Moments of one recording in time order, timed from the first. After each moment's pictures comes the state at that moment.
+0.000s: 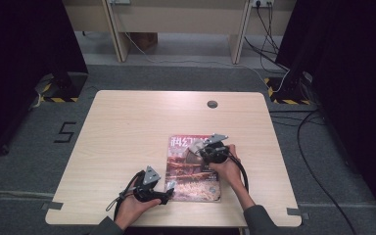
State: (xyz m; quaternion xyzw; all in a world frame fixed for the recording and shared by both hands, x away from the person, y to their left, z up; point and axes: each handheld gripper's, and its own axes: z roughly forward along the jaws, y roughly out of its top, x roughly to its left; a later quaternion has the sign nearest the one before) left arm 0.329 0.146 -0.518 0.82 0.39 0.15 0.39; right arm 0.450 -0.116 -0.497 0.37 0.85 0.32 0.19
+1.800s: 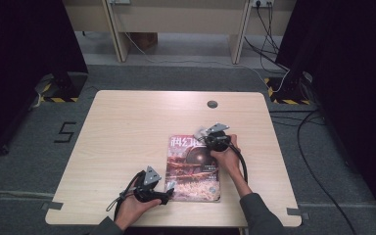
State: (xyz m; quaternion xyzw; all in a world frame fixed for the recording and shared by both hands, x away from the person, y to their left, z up) left arm 0.328 0.145 -0.517 0.82 0.39 0.15 0.38; right arm 0.492 -0.120 -0.501 0.39 0.83 0.32 0.24
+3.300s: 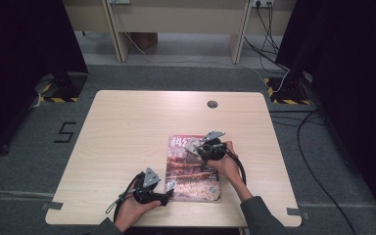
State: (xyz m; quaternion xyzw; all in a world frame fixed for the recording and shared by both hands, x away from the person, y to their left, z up) left arm 0.323 0.145 -0.518 0.82 0.39 0.16 0.39; right arm 0.461 -0.109 -0.495 0.35 0.86 0.32 0.18
